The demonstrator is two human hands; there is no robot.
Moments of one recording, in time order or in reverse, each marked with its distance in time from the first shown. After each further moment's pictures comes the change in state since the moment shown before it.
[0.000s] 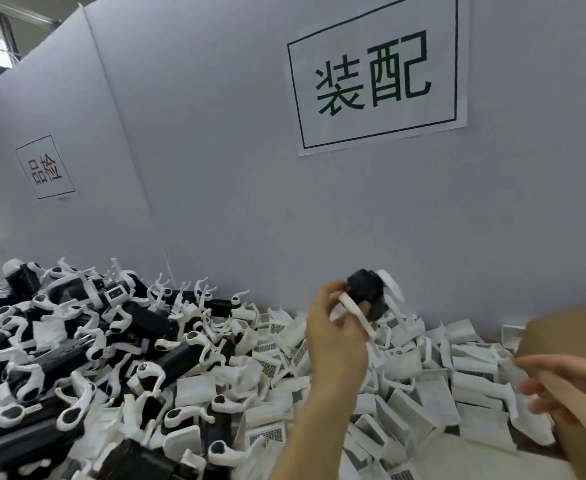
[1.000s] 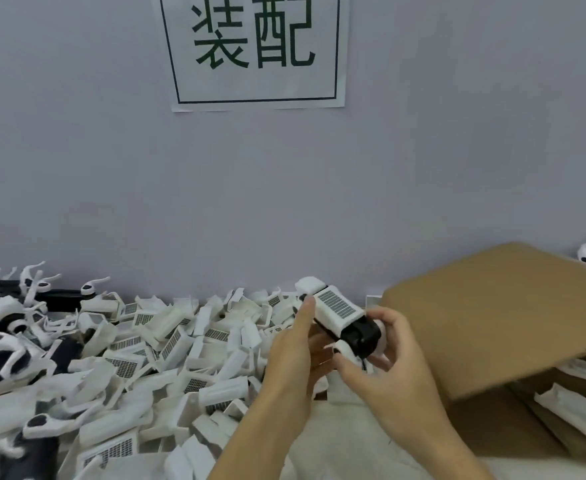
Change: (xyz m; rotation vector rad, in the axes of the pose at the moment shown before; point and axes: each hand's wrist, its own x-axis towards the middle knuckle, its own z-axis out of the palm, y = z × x) left_hand -0.036 -0.056 0.063 -0.198 -0.365 -0.584; right_hand -0.032 -0.014 0.060 -0.071 0.103 -0.184
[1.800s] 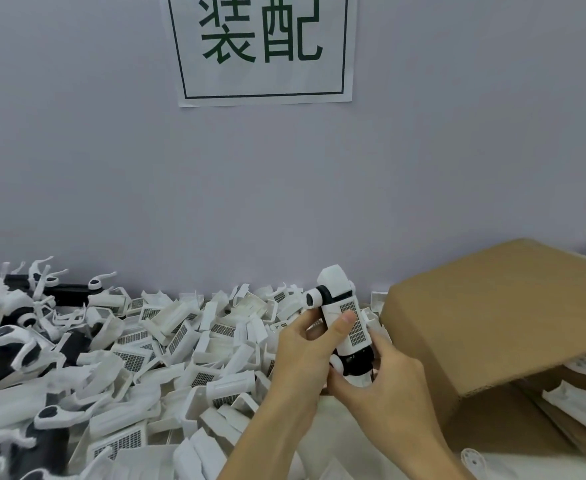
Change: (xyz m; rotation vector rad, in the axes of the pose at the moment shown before) left_hand 0.003 -0.013 -0.004 0.026 -0.098 0.213; right_hand -0.010 0.002 0.015 -0.293 0.033 0.033
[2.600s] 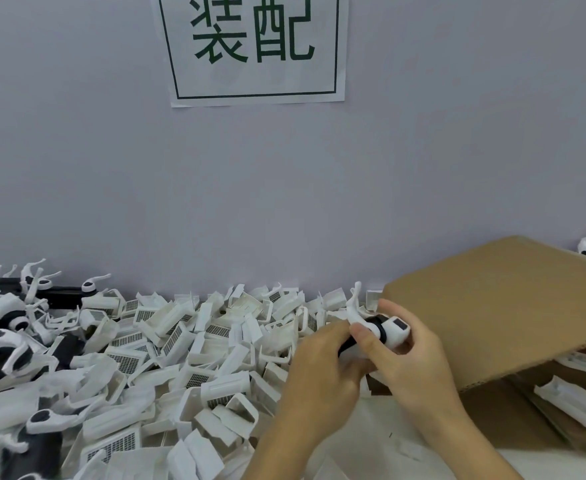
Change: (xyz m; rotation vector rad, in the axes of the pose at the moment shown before) left_hand 0.001 -0.023 0.000 0.783 -0.190 0.503; right_hand 0.021 0.004 -0.024 0.389 0.080 0.077
